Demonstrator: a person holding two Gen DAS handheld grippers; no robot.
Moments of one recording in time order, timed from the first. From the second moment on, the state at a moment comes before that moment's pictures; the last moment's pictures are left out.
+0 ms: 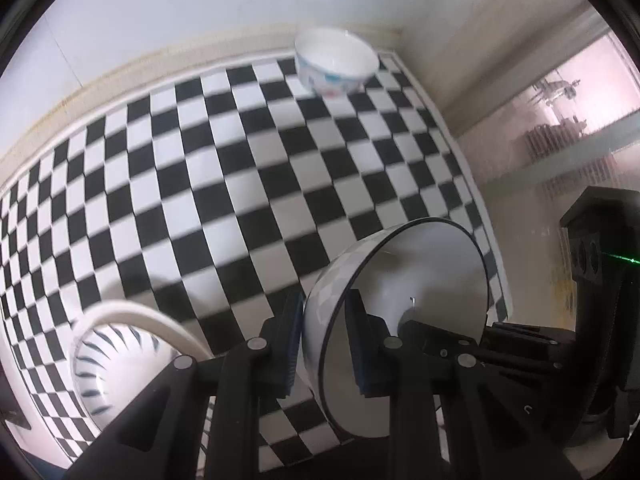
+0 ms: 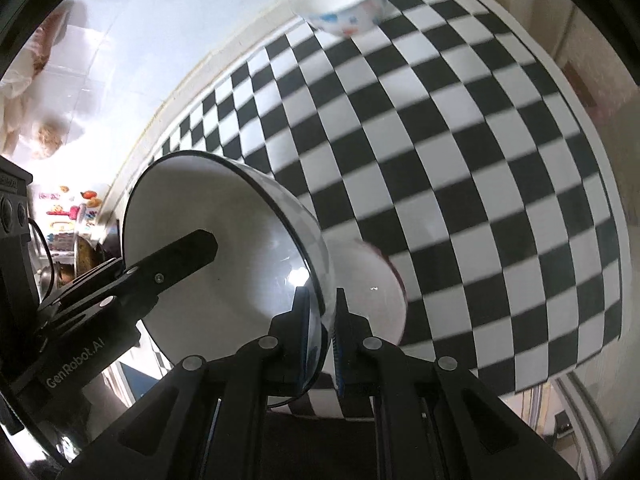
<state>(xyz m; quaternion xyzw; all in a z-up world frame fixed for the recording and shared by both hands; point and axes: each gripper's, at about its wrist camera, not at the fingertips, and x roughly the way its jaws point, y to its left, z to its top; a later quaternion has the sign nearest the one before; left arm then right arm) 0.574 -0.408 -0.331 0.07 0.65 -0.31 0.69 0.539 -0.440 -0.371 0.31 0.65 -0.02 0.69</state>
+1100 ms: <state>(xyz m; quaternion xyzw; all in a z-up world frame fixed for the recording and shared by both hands) 0.551 -0.413 -0.395 0.10 0.71 -0.28 0.63 0.530 -0.433 -0.420 0.27 0.71 -0.03 0.65</state>
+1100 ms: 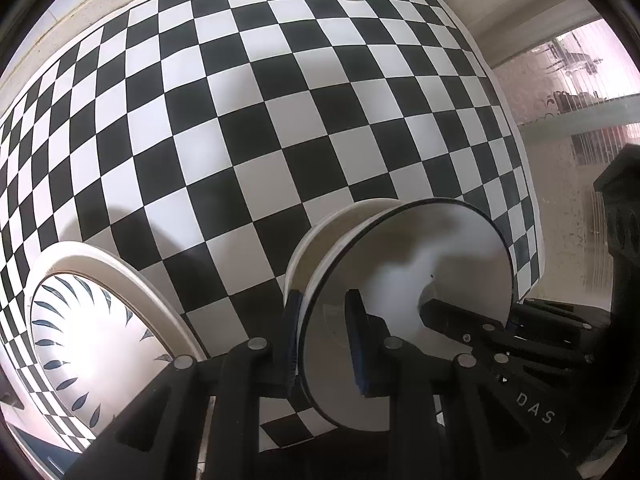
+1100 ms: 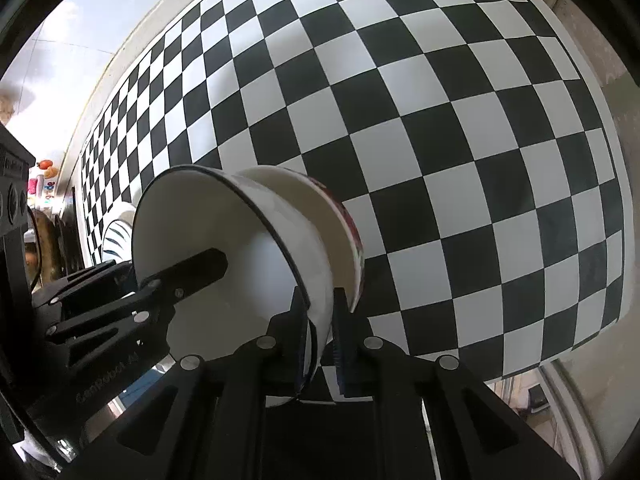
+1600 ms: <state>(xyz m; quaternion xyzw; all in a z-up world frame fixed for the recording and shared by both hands) 0.554 -0.410 -0.393 0.09 0.72 -0.28 0.63 0.544 -0.438 -0.427 0.29 0.73 -0.01 0.63</state>
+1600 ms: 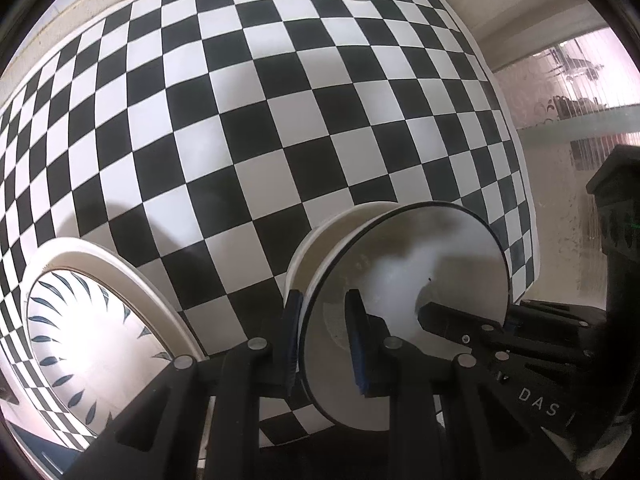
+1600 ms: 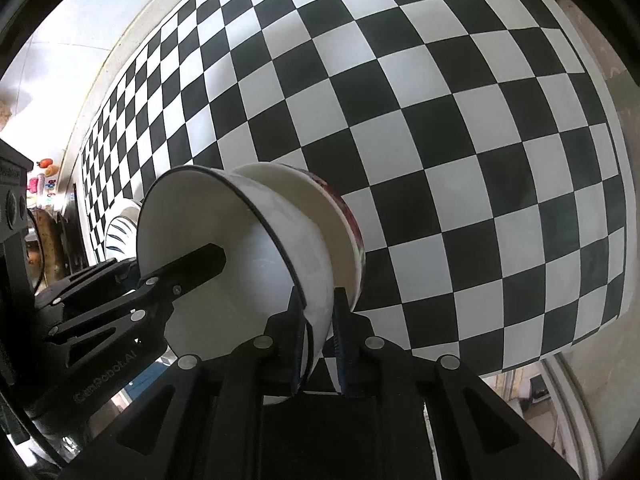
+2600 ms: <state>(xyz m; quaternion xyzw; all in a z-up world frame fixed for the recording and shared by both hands) 0.559 -0.402 -0.360 0.10 0.72 -0.26 0.63 0.539 -0.450 -0.406 0.28 0.74 0.00 0.61</state>
